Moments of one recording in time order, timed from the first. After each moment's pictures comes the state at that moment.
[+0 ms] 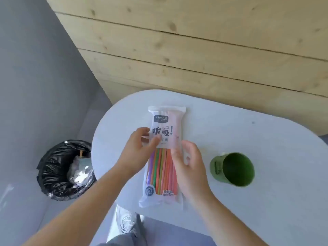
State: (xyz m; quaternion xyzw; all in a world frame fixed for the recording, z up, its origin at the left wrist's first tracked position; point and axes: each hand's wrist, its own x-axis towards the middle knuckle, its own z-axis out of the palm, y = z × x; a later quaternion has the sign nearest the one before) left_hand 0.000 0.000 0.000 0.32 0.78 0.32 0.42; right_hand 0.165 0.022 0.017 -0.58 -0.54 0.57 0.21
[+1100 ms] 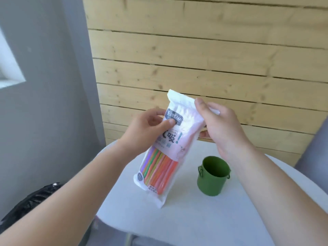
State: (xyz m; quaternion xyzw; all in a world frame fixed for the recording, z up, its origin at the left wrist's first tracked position) left_hand 0.057 -0.037 0.096 0.51 0.60 0.53 0.31; right_hand 0.236 0.026 0.124 -0.41 -0.65 0.46 0.44
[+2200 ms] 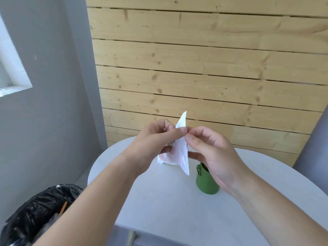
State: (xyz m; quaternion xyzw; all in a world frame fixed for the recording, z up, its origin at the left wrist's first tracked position) left_hand 0.088 -0.065 0.096 0.50 0.48 0.56 0.46; right_hand 0.261 -0.028 0.096 -0.27 -0.63 0.60 0.41
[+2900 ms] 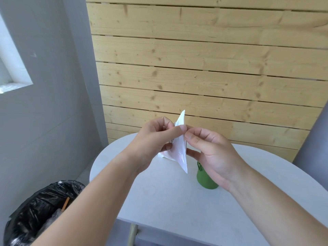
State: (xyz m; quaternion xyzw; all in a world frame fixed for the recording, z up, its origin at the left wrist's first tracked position) left_hand 0.091 -0.072 0.094 0.49 0.50 0.56 0.45; right_hand 0.257 -0.027 0.086 -0.24 -0.57 0.68 0.39
